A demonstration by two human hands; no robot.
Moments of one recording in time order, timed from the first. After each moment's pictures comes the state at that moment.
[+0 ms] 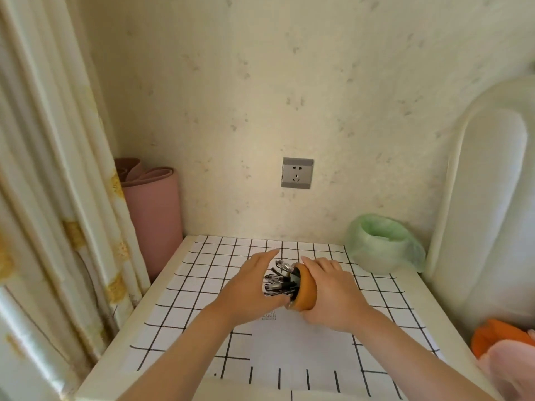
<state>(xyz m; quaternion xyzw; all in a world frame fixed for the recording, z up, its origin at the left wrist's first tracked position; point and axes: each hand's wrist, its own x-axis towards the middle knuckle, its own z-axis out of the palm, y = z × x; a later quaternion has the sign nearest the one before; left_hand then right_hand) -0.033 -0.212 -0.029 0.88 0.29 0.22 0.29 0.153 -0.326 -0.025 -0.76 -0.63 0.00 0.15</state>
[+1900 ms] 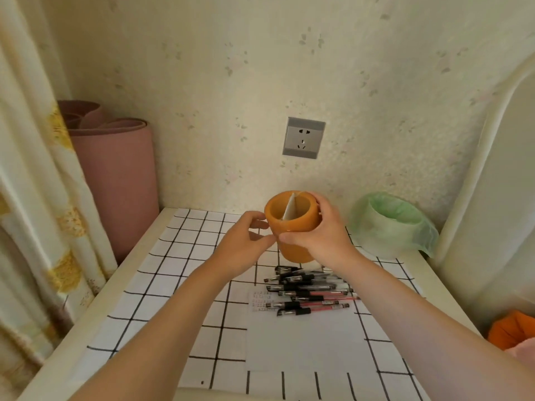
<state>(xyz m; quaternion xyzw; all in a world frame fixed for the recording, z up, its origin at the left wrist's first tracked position) 0.002 -0.140 -0.046 0.76 0.33 0.29 0.48 0.163 -0.234 -0.020 -0.71 -0.48 0.14 0.50</state>
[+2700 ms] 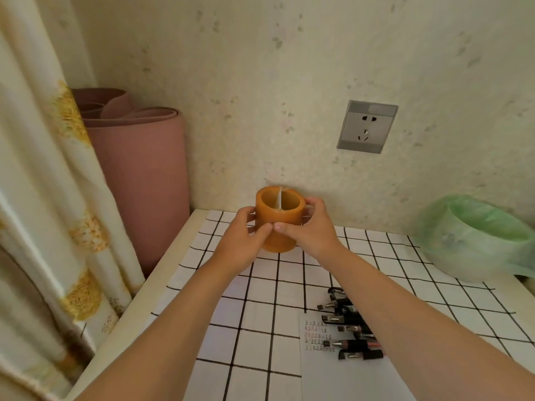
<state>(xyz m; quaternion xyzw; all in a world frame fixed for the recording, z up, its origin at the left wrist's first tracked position) -0.025 -0.033 -0.091 0.71 0.41 0.32 0.47 0.139 -0.086 -0.089 -0.67 -0.45 0.24 0.53</state>
